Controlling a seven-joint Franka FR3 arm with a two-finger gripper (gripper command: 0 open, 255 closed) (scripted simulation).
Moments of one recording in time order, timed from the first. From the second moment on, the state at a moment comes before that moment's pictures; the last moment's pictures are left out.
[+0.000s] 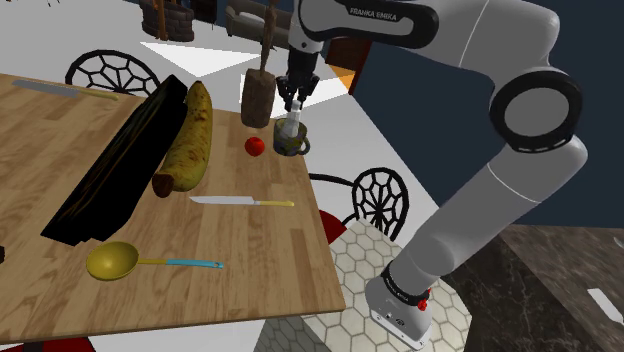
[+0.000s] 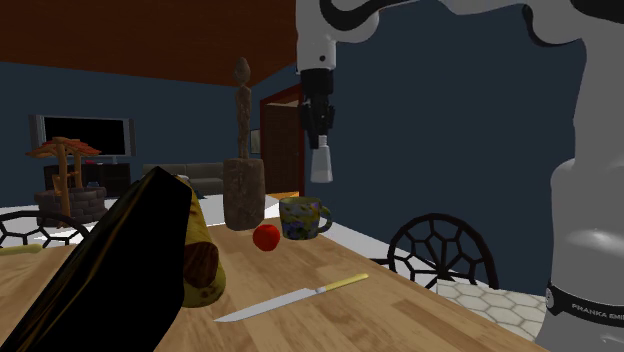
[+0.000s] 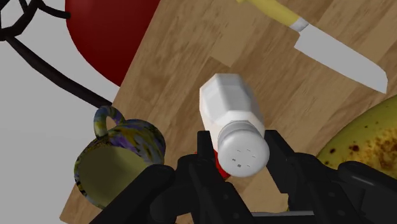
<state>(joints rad) -0.09 -0.09 0.19 -1.80 -0.08 1.71 0.24</state>
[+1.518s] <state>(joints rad) -0.24 0.38 0.07 -1.22 -0.12 1.63 -0.05</state>
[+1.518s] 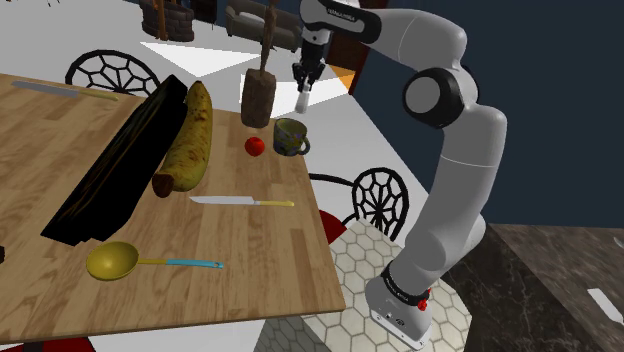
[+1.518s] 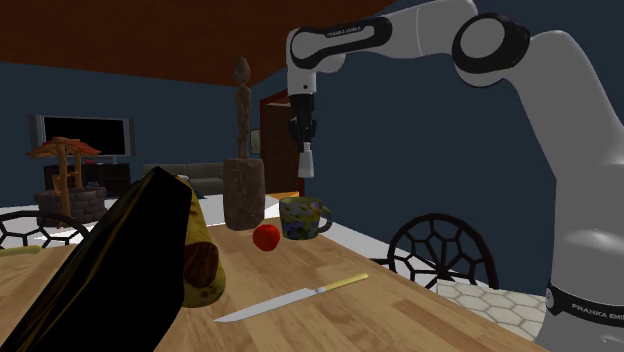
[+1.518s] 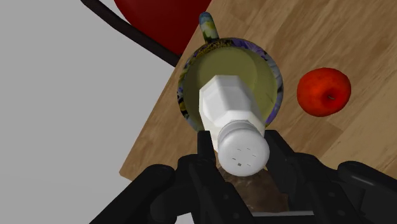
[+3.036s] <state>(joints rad) -0.25 0.35 0.07 -1.46 -0.12 1.84 -0.03</state>
